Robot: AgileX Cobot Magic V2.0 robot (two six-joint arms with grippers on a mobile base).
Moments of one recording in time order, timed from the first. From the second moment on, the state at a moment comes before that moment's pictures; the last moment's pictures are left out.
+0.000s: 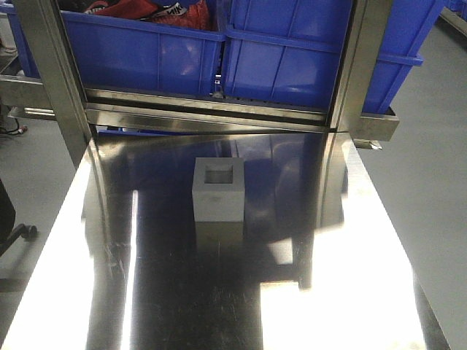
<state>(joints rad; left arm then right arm) 0.02 0.36 -0.44 -0.07 0.40 0.08 0.01 -0.02 0.03 -0.03 0.09 0.05</state>
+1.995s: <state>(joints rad) -0.34 1.17 -1.00 -0.57 0.35 0.61 0.01 -0.02 0.03 -0.03 0.09 0.05</state>
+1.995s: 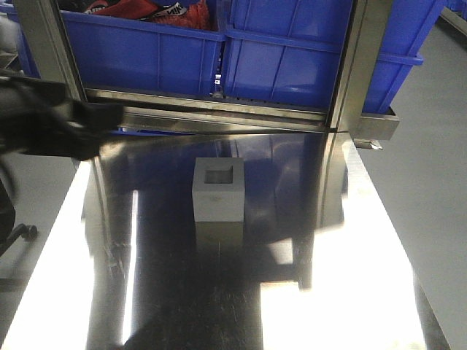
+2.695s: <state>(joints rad) -0.53 1.81 -1.55 0.01 0.57 -0.15 0.01 -0.02 0.03 -0.03 0.09 0.05</state>
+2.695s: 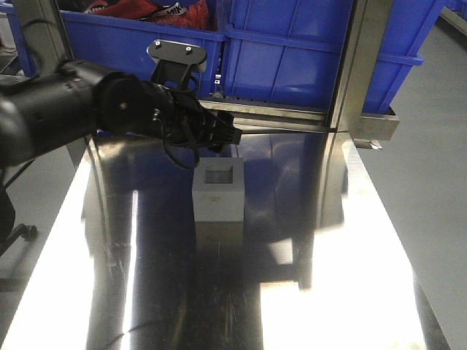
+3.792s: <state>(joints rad) -0.48 2.10 -1.66 0.08 0.66 -0.43 0.01 -0.02 0.03 -0.03 0.09 0.05</state>
